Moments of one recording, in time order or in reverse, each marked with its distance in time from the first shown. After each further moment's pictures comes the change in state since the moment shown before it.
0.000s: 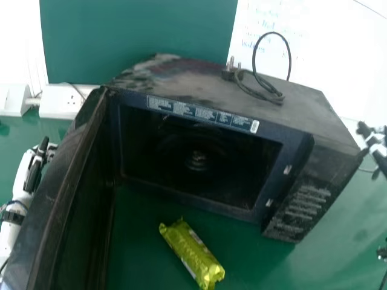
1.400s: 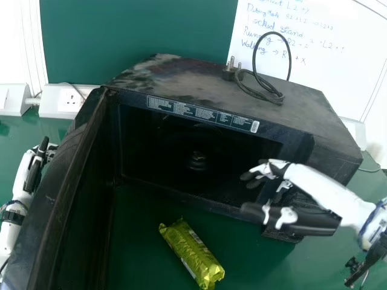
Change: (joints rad) left arm 0.000 0.000 0.000 0.002 -0.002 -0.007 -0.003; right arm 0.003 -0.192 0.222 0.041 0.339 -0.377 0.243
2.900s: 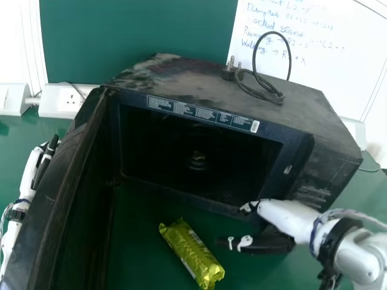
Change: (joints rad) left arm 0.010 -0.037 -0.035 -0.093 0.041 0.053 0.045; right arm -0.130 -0.180 0.591 -0.169 -0.437 0.431 0.016
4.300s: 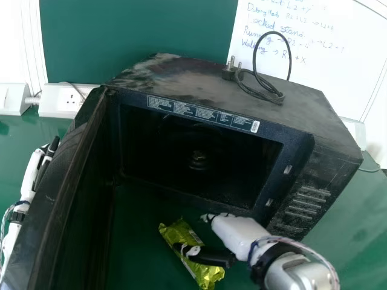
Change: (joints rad) left arm 0.014 -0.008 -0.007 -0.017 0.001 0.004 0.000; right arm -0.167 0.550 0.531 0.055 -0.868 0.056 0.347
